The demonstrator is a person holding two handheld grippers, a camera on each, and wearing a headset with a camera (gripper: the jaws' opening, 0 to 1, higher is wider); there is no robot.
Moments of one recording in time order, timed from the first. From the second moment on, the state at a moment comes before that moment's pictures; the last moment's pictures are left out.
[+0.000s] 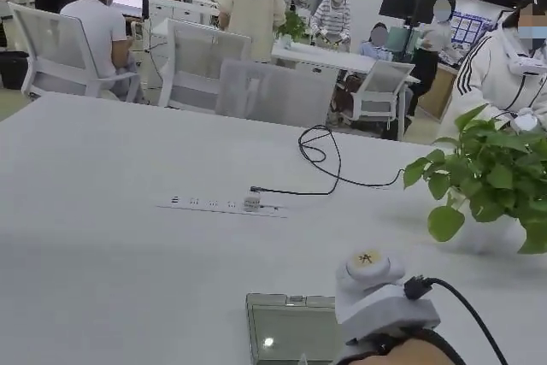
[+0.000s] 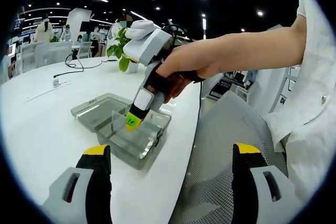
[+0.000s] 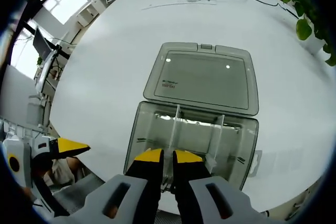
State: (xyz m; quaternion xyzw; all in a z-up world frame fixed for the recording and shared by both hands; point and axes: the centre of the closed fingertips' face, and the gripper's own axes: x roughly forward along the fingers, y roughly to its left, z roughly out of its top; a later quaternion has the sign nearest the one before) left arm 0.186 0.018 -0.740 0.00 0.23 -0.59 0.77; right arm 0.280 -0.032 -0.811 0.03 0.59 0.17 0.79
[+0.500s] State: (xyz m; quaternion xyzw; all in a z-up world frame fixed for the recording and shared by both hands) left arm 0.189 0.019 -0.738 0.01 0.24 -0.57 0.78; right arm 0.279 -0.030 -0.824 0.03 0.59 0.19 0.78
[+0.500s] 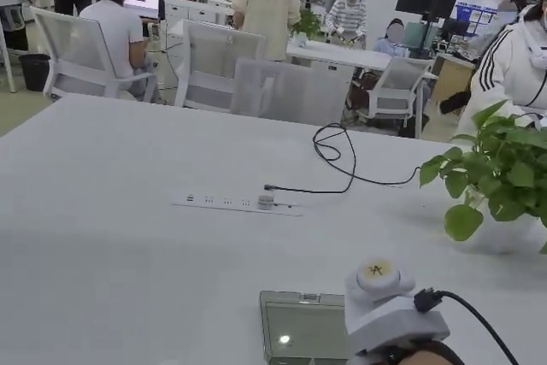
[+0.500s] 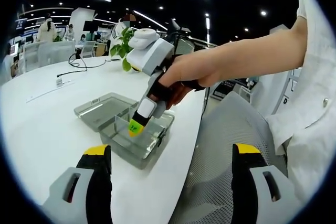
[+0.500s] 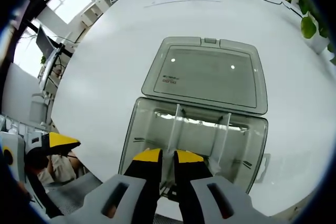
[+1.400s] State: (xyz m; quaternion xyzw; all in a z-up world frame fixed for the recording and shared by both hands) left arm 0.191 0.017 -0.712 0.01 0.24 -0.49 0.84; right arm 0.278 -0.043 -0.740 0.13 0.46 0.34 0.81
